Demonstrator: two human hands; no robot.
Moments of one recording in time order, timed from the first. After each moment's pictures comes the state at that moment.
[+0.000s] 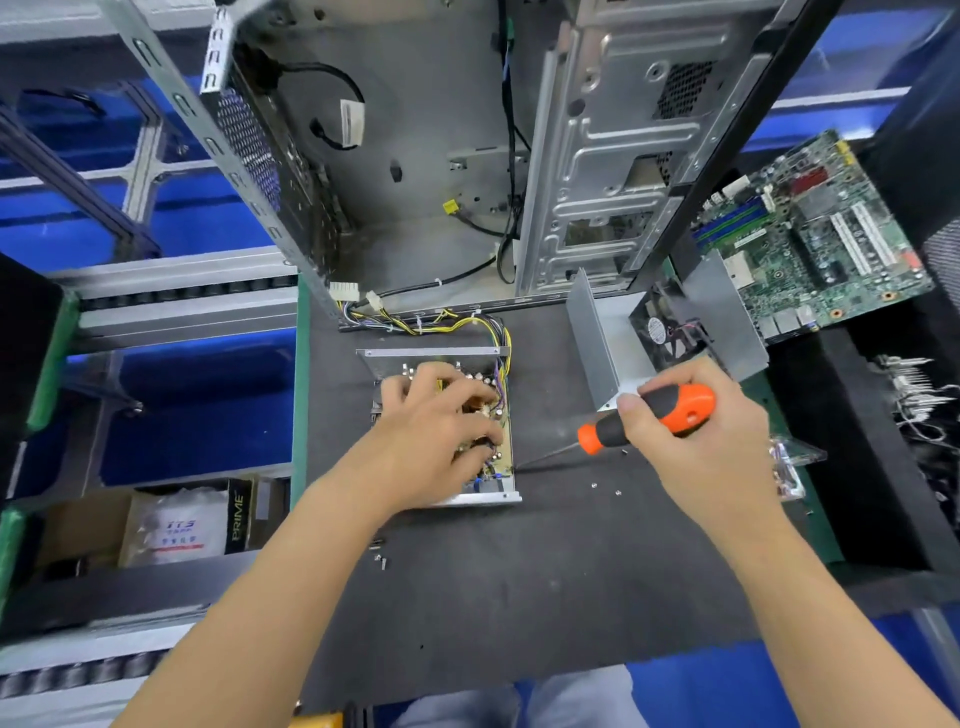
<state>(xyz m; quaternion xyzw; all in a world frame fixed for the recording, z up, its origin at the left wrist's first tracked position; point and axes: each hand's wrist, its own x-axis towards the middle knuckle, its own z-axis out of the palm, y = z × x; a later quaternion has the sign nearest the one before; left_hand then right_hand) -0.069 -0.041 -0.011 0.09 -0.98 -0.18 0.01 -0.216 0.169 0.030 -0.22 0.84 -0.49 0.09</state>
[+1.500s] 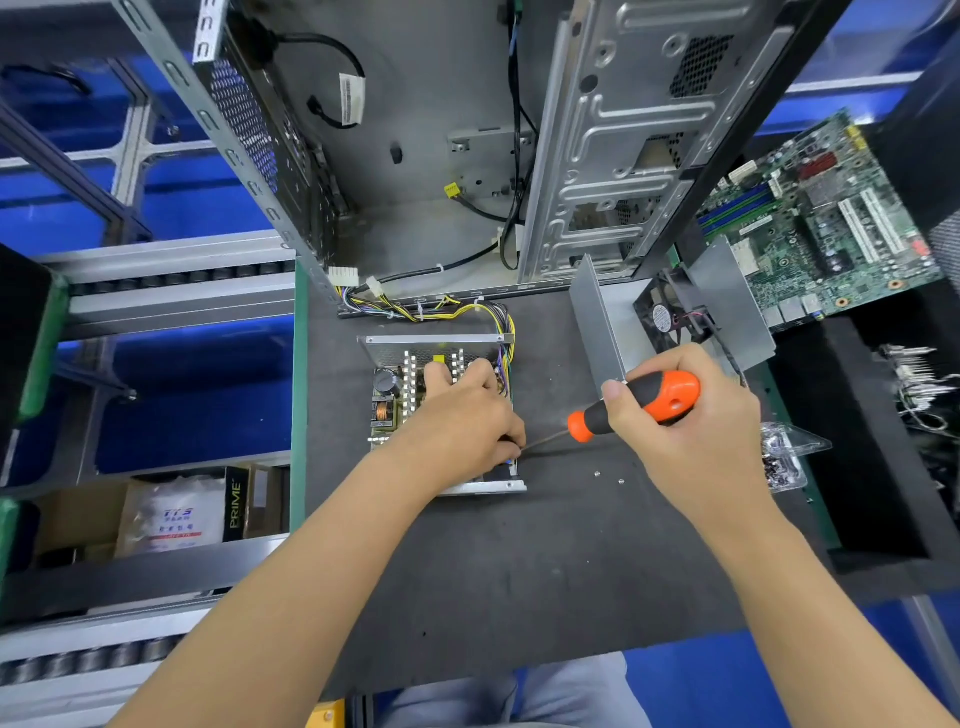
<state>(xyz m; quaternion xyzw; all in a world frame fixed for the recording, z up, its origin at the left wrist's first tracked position) -0.103 -0.025 -0.010 0.07 -0.97 -0.14 -0.17 -0.204 0.155 0.040 -0.24 0.85 -0.47 0.07</state>
